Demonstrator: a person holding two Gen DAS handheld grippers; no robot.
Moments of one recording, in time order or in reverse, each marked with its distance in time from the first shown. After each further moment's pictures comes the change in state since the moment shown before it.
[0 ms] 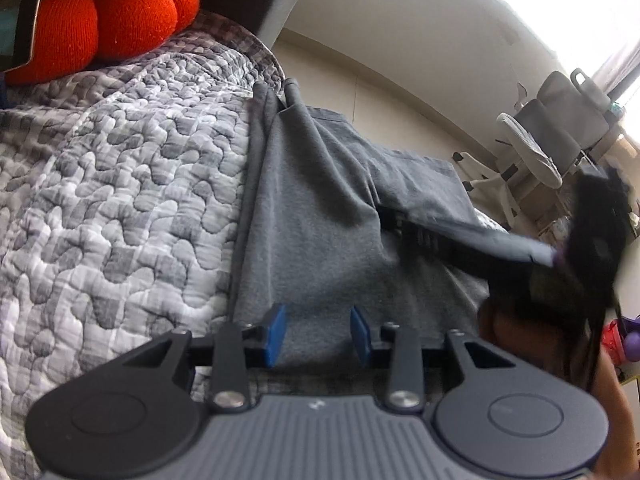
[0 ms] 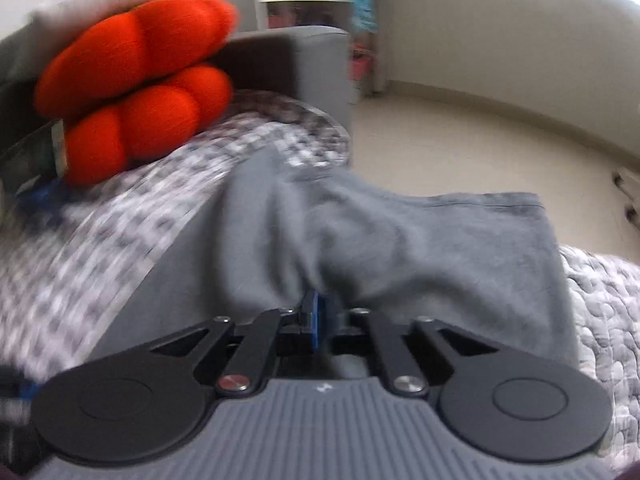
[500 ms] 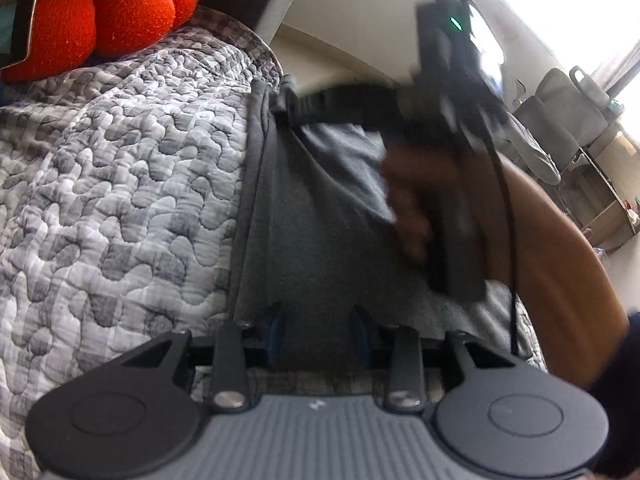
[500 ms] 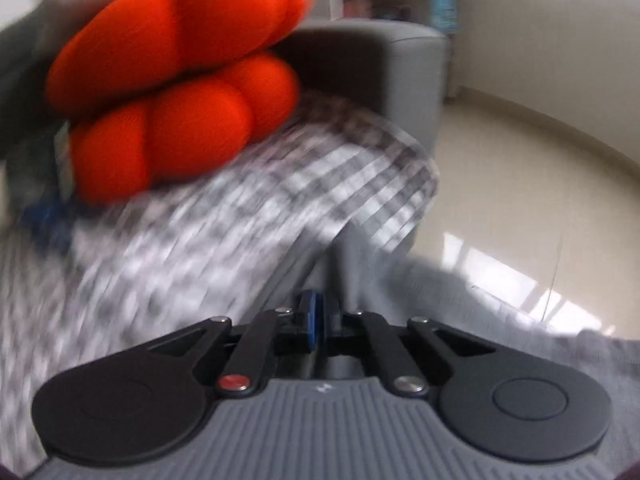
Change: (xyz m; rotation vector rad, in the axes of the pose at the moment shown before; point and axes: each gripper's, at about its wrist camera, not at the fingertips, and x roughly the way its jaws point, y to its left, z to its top) left arm -0.001 0.002 0.001 0.003 0.016 -0.005; right arm 0.091 0.043 0.072 -0.154 0.030 0.142
